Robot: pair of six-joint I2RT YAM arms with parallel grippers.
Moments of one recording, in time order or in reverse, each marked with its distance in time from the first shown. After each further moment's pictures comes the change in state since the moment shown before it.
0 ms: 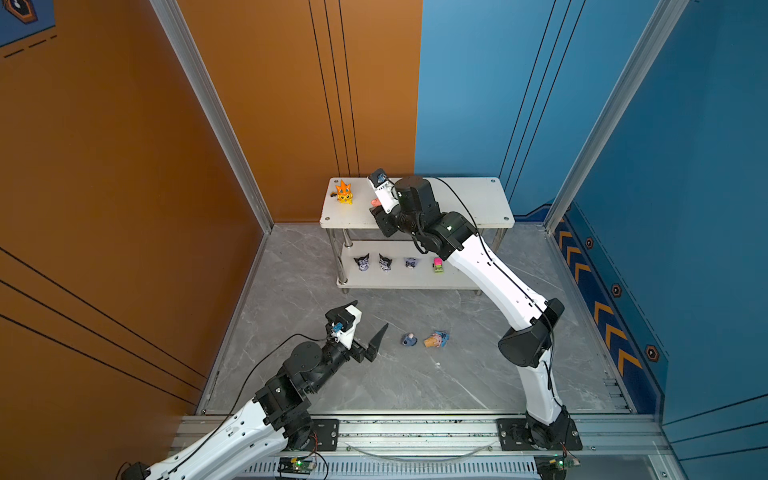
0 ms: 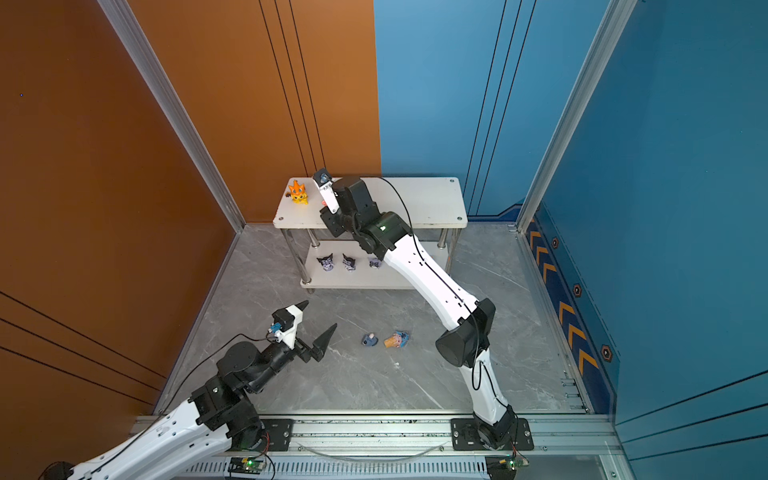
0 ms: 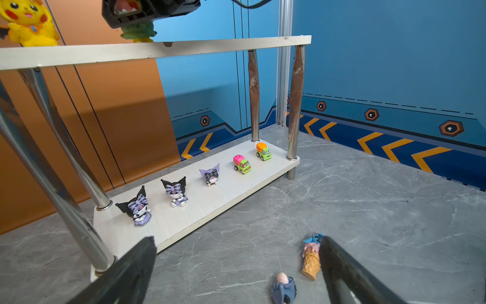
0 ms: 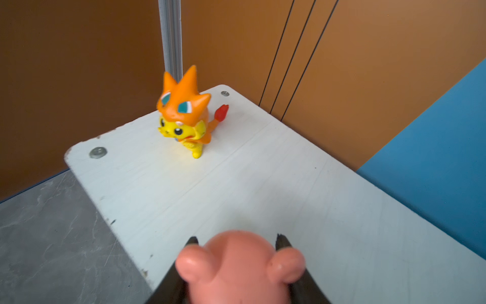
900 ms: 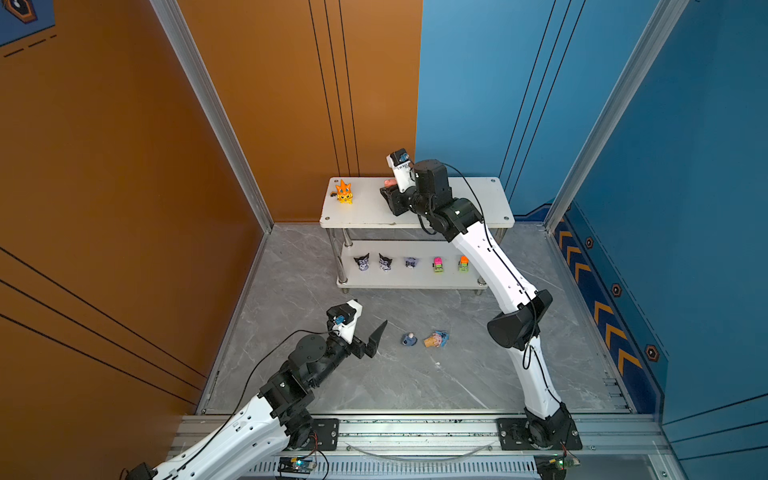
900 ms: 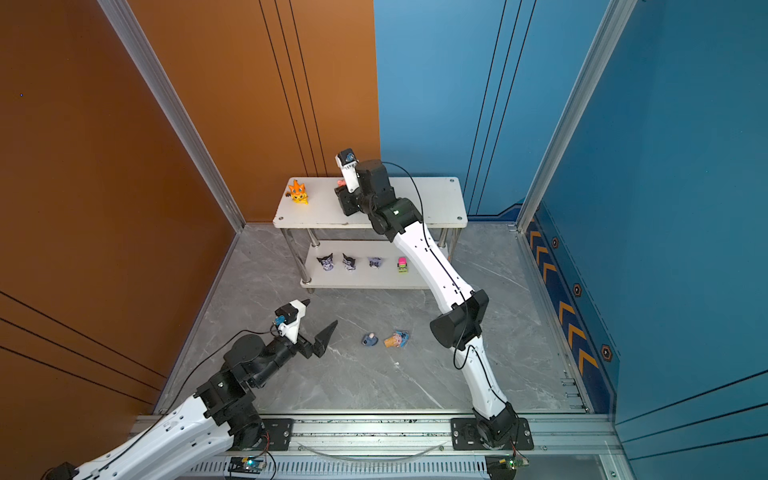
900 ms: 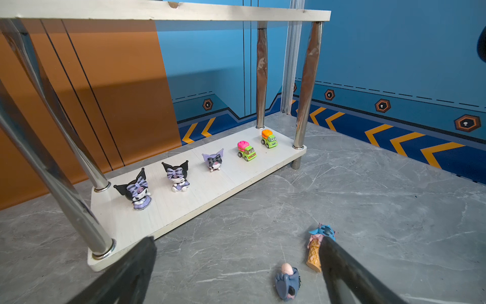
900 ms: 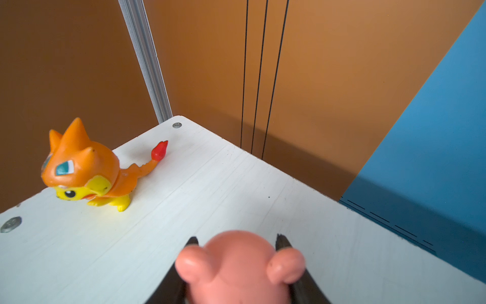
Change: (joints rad) left arm 0.077 0.073 -0.005 0.016 0.069 -0.040; right arm -0.126 0.154 0.218 0.011 -0.151 0.122
